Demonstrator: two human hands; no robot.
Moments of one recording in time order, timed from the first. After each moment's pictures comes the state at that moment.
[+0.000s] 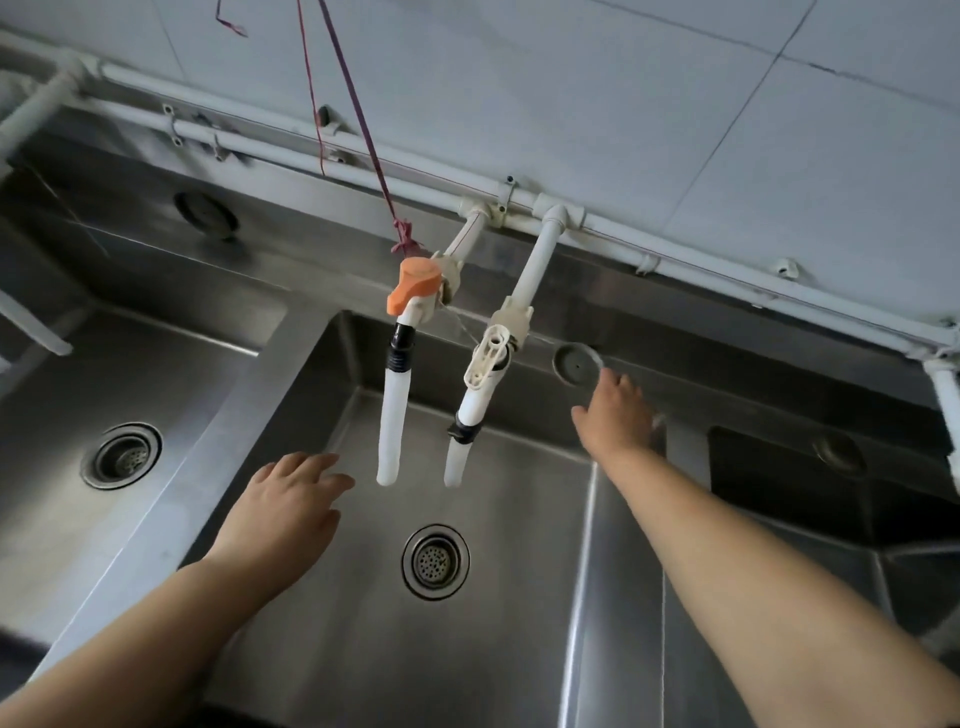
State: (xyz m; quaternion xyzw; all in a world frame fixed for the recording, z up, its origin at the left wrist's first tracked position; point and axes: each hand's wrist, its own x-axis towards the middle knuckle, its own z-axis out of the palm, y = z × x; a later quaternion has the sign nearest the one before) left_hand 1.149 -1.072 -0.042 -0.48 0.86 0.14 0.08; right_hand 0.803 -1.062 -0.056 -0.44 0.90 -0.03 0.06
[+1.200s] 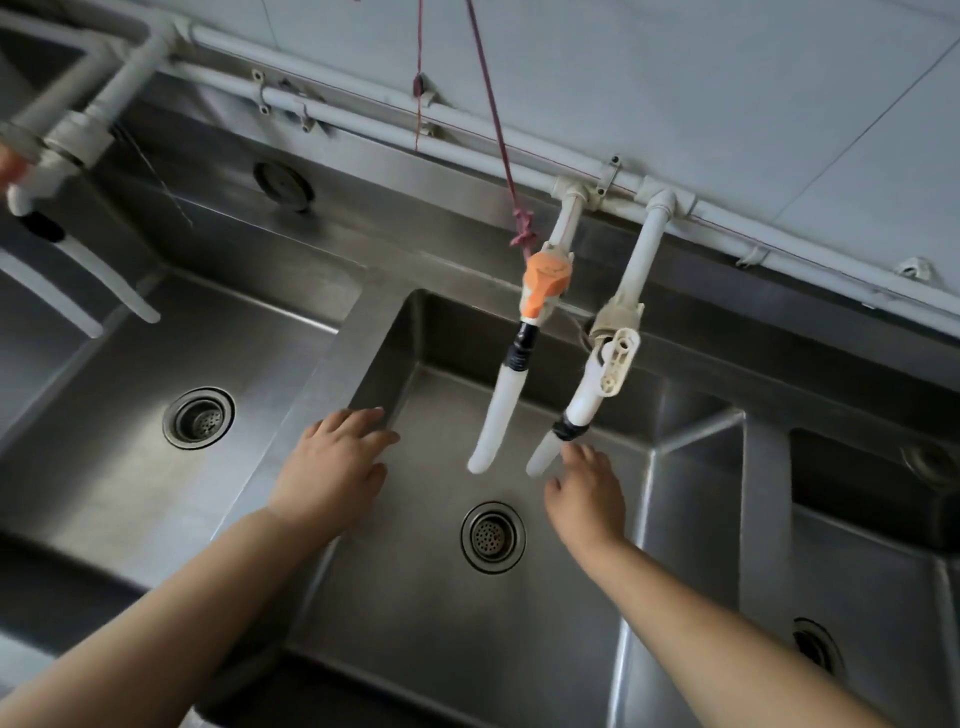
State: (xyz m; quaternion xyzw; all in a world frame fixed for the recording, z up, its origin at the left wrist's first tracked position) left_hand 1.199 -1.115 -0.059 -0.49 0.86 0.15 0.02; right_hand 0.939 -1.019 -0.106 -0.52 0.84 -0.10 0.14
